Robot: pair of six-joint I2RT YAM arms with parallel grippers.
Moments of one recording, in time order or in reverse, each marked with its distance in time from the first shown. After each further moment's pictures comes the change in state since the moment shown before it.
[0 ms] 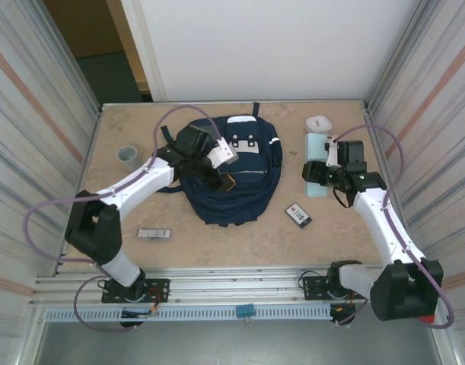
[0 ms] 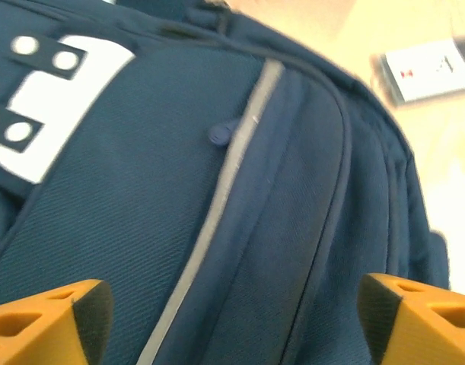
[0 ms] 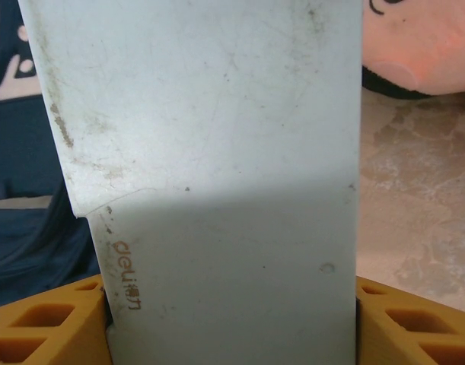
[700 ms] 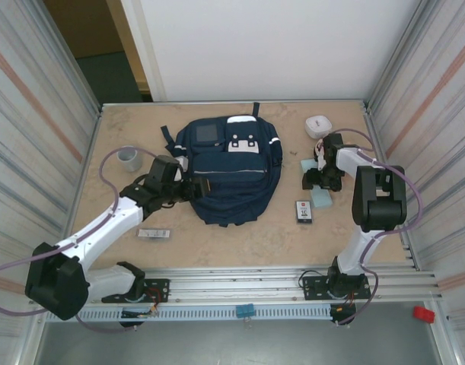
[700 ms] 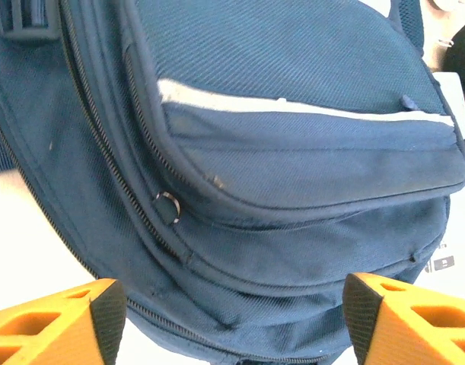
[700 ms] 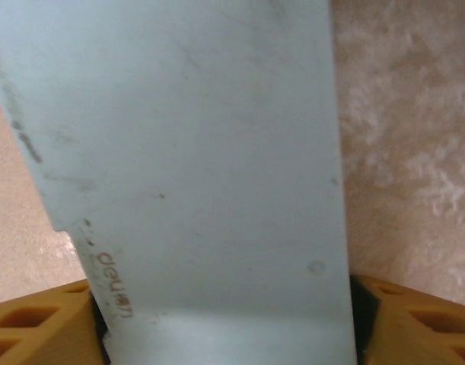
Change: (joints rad) left arm 0.058 -0.449 -0.442 0.111 -0.220 -1.106; right arm -0.071 0.703 0.245 -0.117 0.108 -0.201
